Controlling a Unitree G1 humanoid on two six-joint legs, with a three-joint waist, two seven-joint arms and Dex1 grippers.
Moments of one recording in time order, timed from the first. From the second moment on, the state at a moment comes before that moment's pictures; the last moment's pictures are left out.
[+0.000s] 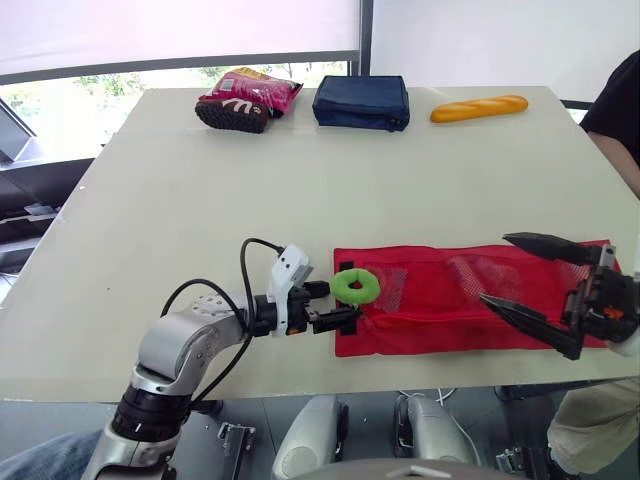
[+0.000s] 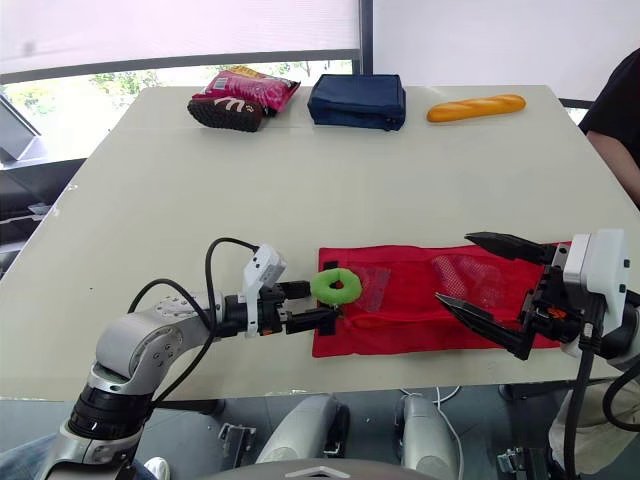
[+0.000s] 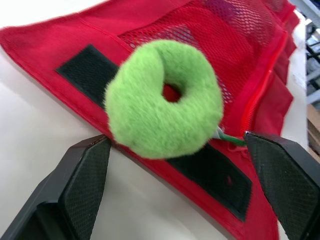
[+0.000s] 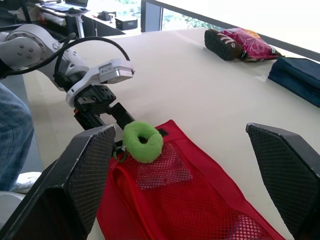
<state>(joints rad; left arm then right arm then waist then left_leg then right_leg) -0.19 0.58 -0.08 -0.39 -0.62 0.99 -0.78 0.23 -0.85 -0.56 -0.79 0.94 0.50 0.83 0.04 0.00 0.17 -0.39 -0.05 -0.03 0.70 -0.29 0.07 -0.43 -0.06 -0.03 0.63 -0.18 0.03</state>
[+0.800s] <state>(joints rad) -0.13 0.40 0.12 -0.25 -0.95 1.22 -0.70 0.21 -0.84 -0.54 -0.82 0.94 0.50 0.78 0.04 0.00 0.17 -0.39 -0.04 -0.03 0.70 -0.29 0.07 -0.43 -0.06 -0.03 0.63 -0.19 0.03</state>
